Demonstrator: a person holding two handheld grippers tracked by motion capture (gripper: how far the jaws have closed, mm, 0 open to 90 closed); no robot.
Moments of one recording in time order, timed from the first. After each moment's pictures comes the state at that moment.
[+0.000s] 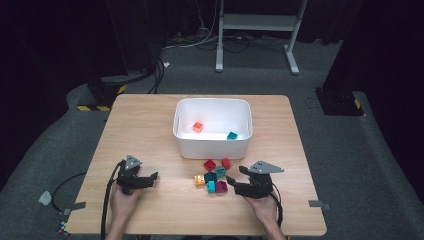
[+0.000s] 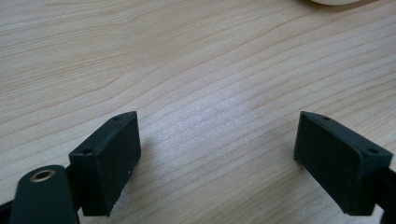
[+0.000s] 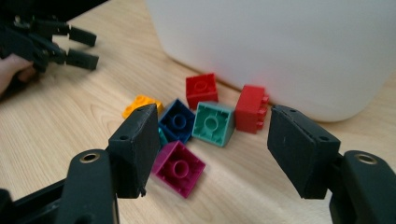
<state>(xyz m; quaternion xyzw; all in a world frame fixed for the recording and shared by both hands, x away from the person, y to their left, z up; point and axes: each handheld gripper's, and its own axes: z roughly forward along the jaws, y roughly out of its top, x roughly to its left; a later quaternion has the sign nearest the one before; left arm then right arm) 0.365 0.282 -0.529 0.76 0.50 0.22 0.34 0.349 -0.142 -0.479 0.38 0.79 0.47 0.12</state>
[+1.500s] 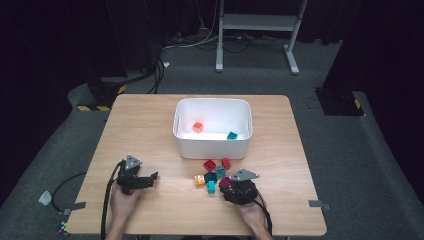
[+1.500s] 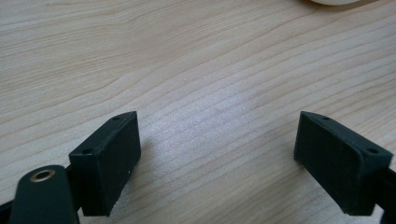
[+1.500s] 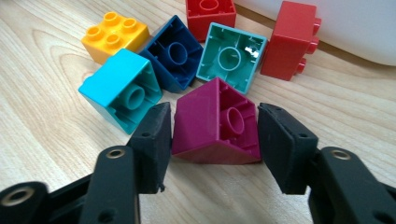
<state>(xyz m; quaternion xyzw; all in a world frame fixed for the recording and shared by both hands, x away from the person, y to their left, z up) 0.365 0.282 -0.529 0.76 0.51 0.22 0.34 0.347 -0.106 -0.523 0.38 0.83 0.37 0.15</state>
